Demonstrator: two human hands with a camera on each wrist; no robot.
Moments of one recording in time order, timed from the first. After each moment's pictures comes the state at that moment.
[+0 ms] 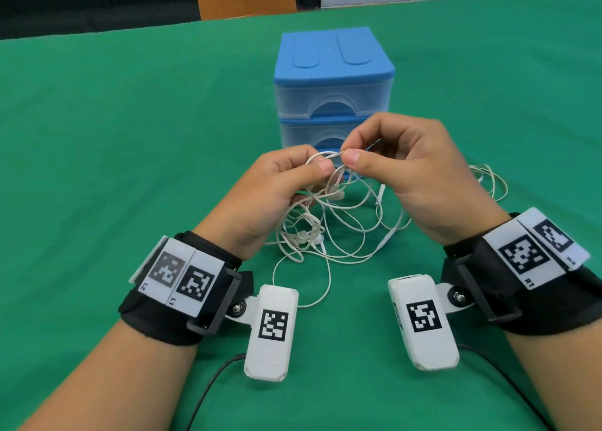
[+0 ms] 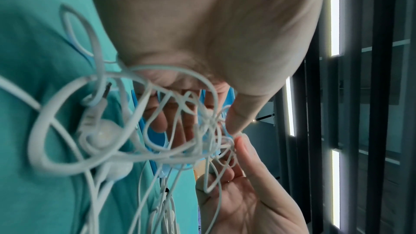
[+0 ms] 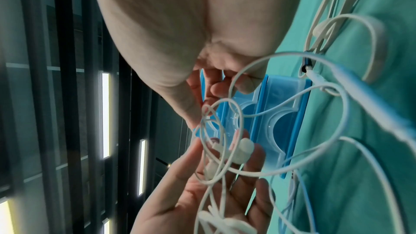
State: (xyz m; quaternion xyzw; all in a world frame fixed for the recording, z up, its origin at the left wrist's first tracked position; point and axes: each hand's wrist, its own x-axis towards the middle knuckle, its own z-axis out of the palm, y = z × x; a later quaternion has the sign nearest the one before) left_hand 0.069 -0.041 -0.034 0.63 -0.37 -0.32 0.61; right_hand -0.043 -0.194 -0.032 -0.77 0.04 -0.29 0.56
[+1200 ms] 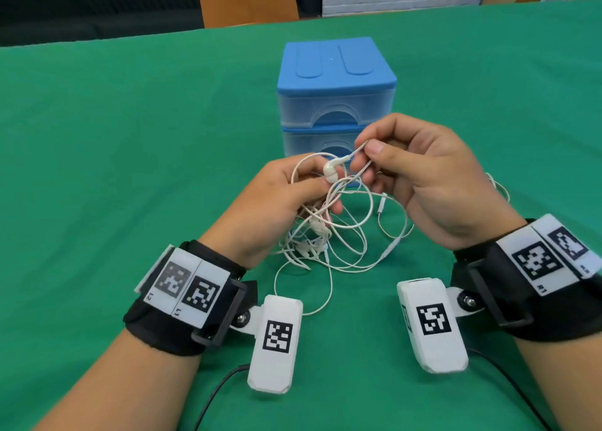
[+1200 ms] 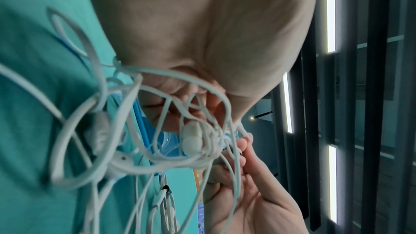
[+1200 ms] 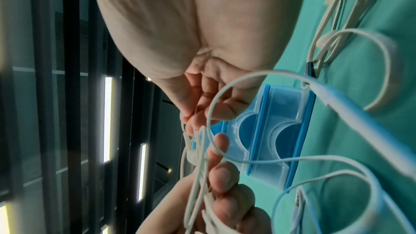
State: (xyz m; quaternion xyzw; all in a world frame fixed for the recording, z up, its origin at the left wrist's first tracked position) left_hand 0.068 -0.044 -0.037 0.61 -0.37 -0.33 0.62; right_hand -0.049 -0.196 -0.024 -0.65 0.04 -0.24 0.72
